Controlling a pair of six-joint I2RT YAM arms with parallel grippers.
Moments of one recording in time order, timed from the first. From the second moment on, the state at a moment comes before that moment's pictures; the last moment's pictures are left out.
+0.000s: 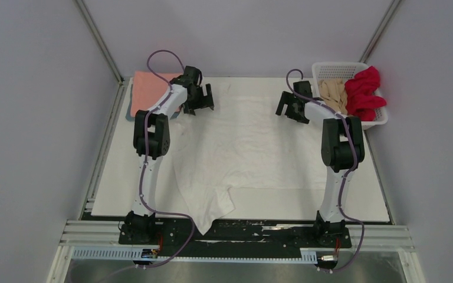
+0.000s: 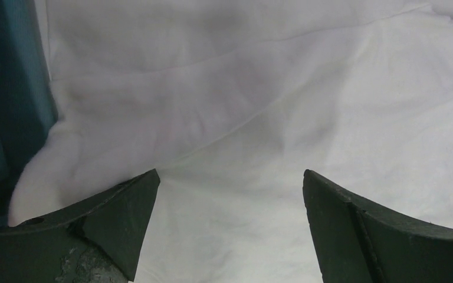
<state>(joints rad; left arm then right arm) -0.26 2.41 2.11 -0.74 0.08 -0.45 0.11 2.09 1.49 -0.30 0.08 0.40</state>
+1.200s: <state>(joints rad) -1.29 1.25 0.76 -0.76 -0.13 -0.82 0.12 0.97 0.67 -0.34 0.30 0.58</state>
